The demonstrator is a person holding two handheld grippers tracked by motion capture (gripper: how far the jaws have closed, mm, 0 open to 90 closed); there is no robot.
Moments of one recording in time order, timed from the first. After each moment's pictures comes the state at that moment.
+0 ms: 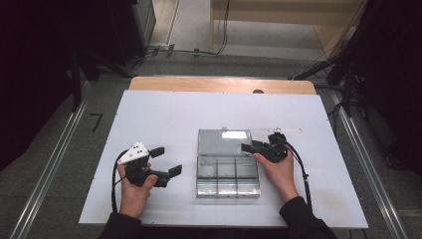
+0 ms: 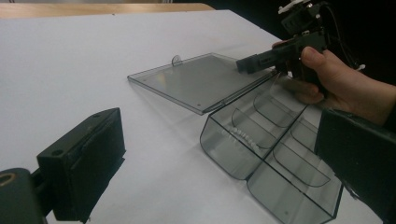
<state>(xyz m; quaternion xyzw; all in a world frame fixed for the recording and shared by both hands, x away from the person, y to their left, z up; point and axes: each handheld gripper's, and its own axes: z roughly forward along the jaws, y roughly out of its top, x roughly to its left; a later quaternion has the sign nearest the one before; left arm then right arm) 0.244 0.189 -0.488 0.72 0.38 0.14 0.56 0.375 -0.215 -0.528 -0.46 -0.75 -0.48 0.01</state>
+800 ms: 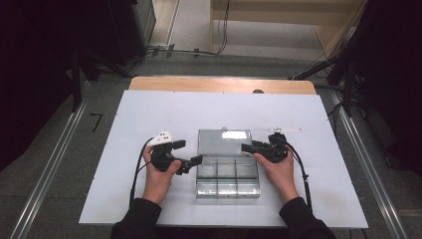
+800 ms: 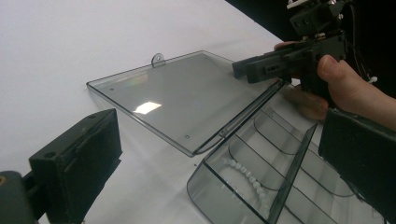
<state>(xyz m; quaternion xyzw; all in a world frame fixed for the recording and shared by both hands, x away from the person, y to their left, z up) 0.297 0.143 -0.501 0.73 0.39 0.08 0.56 0.374 -0.216 -0.528 -0.46 -0.75 -0.48 0.01</state>
